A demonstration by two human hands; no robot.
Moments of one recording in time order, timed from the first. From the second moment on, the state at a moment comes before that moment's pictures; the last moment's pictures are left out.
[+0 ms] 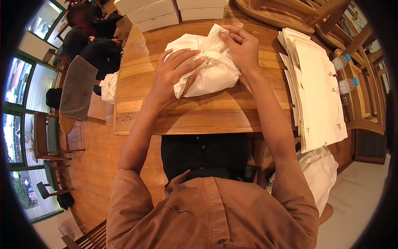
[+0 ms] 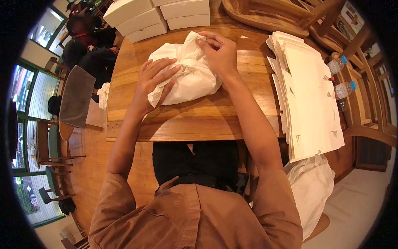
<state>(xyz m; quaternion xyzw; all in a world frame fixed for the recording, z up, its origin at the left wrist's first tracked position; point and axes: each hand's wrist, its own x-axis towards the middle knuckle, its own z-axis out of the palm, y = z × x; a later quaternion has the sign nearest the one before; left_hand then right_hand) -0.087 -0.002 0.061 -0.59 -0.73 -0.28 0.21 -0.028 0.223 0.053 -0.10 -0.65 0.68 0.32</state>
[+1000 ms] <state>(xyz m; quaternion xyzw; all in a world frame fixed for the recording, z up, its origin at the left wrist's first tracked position) -0.090 -0.015 0.021 -0.25 -0.59 -0.76 -0.05 -0.024 0.226 0.051 -0.25 -0.78 0.54 0.19</state>
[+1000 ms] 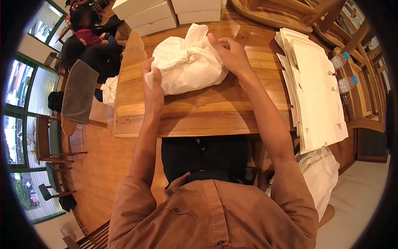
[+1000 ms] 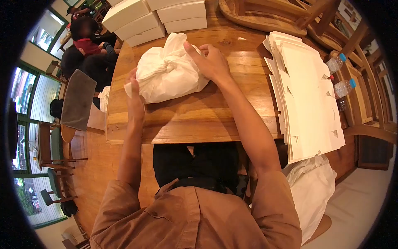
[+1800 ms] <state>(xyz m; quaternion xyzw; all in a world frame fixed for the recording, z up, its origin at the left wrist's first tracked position) -0.072 -0.045 0.035 -0.10 -0.57 -0.81 -0.10 -0.021 0.200 0.053 -0.01 -0.63 0.77 0.09</state>
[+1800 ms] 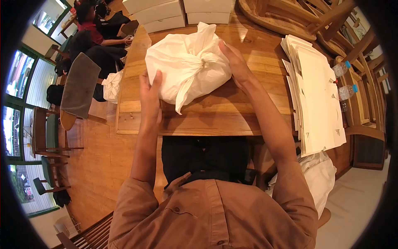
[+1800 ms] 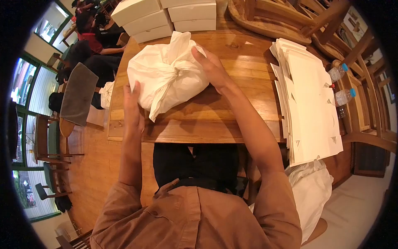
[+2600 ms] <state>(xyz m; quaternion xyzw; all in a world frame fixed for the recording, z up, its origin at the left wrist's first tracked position) -0.094 -0.208 0.007 0.12 -0.42 -0.90 0.05 -0.043 0.191 -0.012 -0.07 -0.82 0.51 0.25</state>
